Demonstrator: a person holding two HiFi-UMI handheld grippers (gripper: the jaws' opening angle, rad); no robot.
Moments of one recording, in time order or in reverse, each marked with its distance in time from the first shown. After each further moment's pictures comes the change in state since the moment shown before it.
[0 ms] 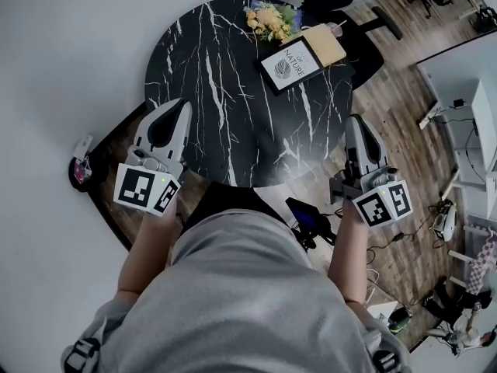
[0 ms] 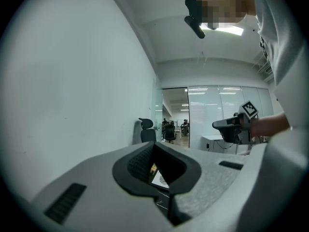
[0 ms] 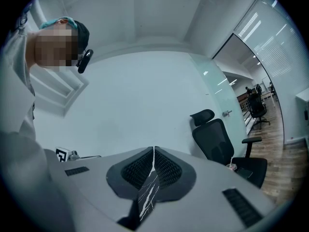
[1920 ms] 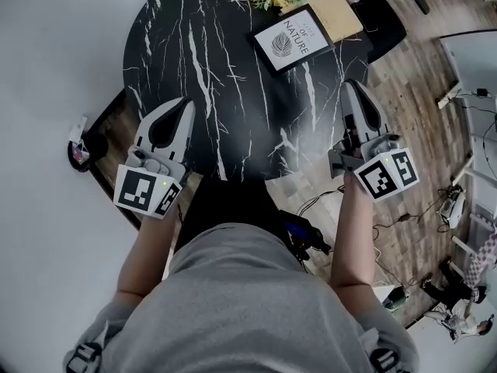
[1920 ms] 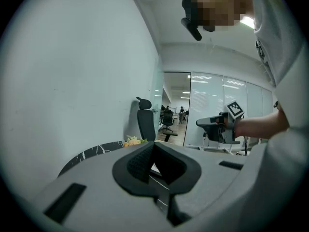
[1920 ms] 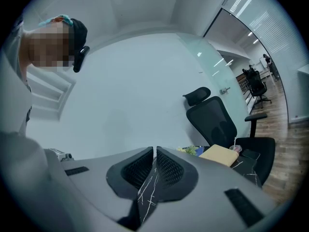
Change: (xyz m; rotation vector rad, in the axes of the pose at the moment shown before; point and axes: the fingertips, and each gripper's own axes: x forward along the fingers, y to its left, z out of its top) left arm 0.072 -0.020 -0.083 -0.073 0.204 -0.017; right arm 0.080 -0.098 -0.070 0.134 0.140 0.036
